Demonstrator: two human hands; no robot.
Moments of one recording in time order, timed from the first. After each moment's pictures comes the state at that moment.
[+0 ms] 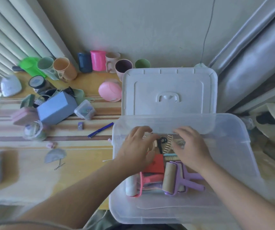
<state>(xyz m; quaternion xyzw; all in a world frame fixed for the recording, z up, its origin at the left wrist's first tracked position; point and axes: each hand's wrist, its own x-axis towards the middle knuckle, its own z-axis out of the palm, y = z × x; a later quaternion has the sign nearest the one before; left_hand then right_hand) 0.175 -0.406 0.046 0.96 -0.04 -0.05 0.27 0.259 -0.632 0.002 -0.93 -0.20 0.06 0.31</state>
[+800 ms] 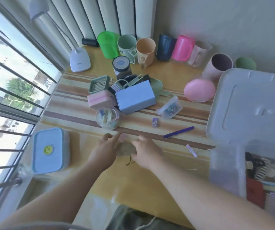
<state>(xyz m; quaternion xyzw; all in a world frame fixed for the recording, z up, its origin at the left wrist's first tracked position) 0.013 -0.020 -0.086 0.92 0.28 -0.18 0.22 0.129 -0.179 -0.064 -0.85 -0.37 0.38 0.09</state>
